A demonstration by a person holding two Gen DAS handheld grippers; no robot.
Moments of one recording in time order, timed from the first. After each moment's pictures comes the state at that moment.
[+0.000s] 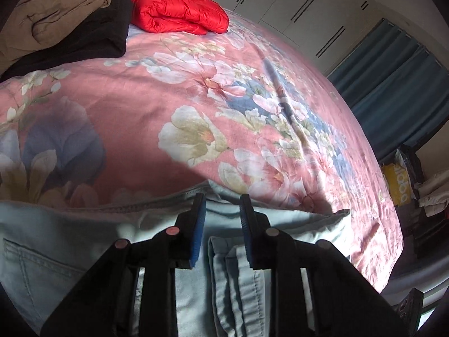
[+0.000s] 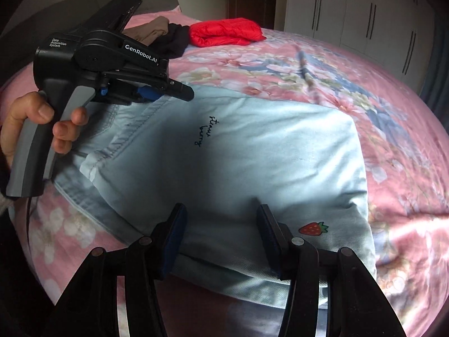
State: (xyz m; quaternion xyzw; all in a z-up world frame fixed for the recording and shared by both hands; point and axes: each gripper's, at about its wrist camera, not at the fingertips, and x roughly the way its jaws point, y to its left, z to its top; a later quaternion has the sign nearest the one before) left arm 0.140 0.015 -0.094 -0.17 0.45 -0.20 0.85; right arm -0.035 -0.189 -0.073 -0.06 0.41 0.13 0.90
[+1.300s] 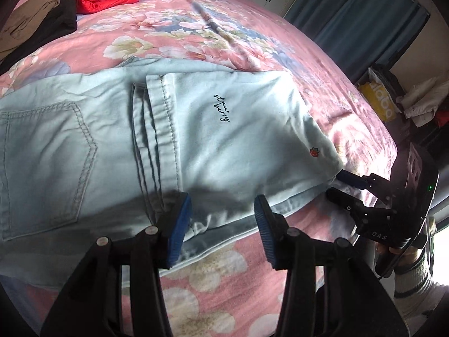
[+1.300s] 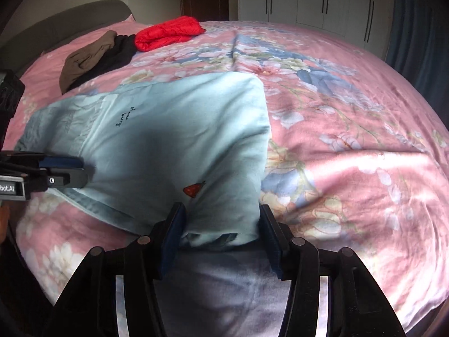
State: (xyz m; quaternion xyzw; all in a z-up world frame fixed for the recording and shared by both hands) left arm -0.006 -0.019 -0.115 -0.04 0.49 -0.31 0.81; right arm -0.077 -0.267 -0.075 0.00 0.42 0.06 0.91
